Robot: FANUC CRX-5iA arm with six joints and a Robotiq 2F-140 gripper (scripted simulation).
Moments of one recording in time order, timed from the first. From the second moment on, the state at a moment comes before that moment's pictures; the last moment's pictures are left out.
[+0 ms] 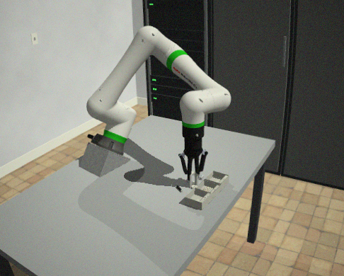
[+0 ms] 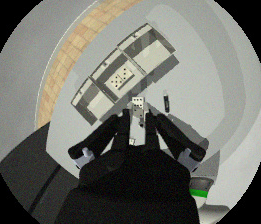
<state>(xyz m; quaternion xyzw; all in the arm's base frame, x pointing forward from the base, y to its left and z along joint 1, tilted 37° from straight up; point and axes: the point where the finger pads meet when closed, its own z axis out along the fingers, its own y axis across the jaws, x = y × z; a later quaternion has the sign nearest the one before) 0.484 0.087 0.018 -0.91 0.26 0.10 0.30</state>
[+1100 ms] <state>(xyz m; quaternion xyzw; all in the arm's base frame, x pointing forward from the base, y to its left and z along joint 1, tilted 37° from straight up) 0.485 0.062 0.051 -0.91 0.26 0.10 0.30</state>
